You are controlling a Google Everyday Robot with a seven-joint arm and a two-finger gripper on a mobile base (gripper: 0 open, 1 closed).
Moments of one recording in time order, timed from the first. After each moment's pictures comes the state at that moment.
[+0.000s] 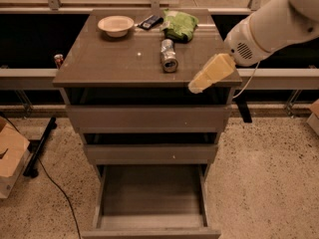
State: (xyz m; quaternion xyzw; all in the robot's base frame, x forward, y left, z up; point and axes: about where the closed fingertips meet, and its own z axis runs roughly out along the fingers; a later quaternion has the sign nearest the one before) arm 0.583 -0.134 0.936 -0.44 0.82 0.09 0.34
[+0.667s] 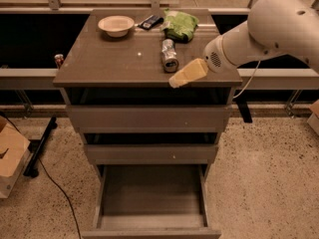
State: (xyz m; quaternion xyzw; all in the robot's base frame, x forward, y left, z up) arm 0.650 -0.114 0.883 -0.35 0.85 0.12 0.37
